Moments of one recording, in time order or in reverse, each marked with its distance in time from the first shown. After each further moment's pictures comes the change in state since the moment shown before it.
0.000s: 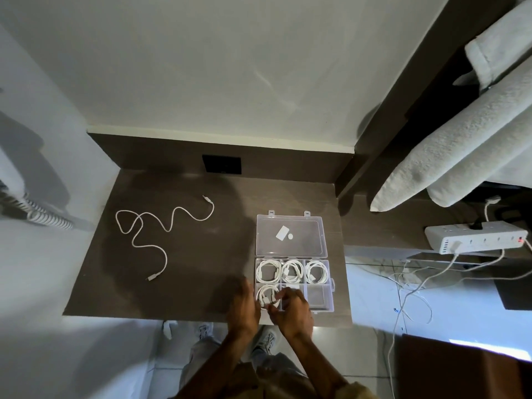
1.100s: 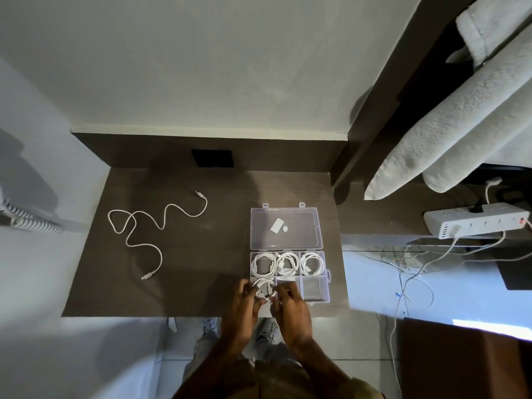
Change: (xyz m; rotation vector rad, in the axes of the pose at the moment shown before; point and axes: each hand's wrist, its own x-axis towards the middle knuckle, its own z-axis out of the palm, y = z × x) left_hand -0.016 -0.005 -0.003 -0.081 0.029 0.209; right_hand -0.003 0.024 0.003 -0.197 -0.019 -0.289
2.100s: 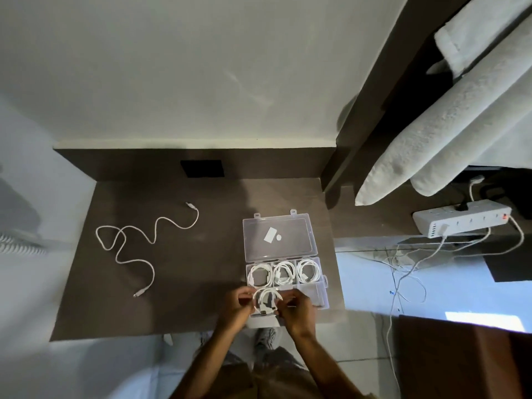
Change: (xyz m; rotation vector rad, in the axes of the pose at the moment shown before) left_hand 0.041 0.006 -0.022 -0.581 -0.170 -0.405; right_hand 0.011 -0.011 -0.027 0.646 0.136 0.455
